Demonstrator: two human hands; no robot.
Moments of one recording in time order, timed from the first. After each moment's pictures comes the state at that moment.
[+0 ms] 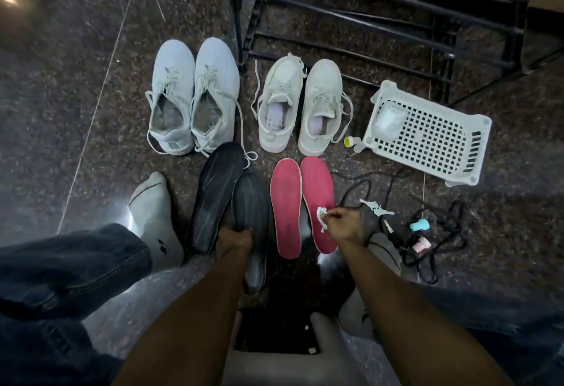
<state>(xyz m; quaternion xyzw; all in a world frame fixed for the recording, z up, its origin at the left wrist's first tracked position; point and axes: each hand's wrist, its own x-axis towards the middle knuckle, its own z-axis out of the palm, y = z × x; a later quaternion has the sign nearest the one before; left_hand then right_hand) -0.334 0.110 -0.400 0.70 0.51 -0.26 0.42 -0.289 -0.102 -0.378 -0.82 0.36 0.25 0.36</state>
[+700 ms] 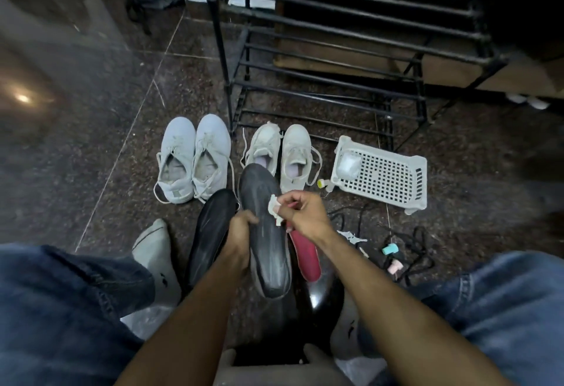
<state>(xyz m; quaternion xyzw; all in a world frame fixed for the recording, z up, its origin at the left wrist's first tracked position) -0.292 0.076 -0.231 0.50 0.37 -0.19 0.76 -0.269 -0.060 -0.224 -0.78 0.09 0.16 0.60</state>
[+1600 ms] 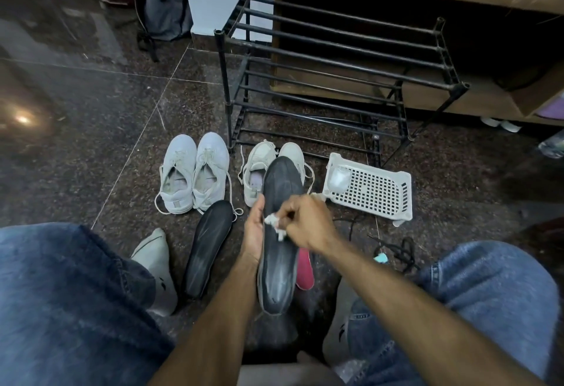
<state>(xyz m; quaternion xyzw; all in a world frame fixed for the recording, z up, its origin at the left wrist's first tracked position) -0.316 0.035 -0.167 0.38 0.24 -0.16 0.88 -0.302 -0.068 -0.146 -0.93 -0.07 0.12 0.34</state>
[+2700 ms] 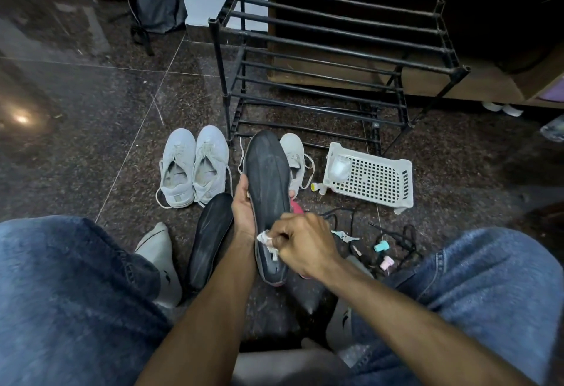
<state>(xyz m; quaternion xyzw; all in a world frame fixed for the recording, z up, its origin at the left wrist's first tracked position) -0.292 0.049 -0.182 0.30 0.24 -0.13 0.91 -0.352 -0.058 -0.137 -0.95 -0.13 0.08 0.29</state>
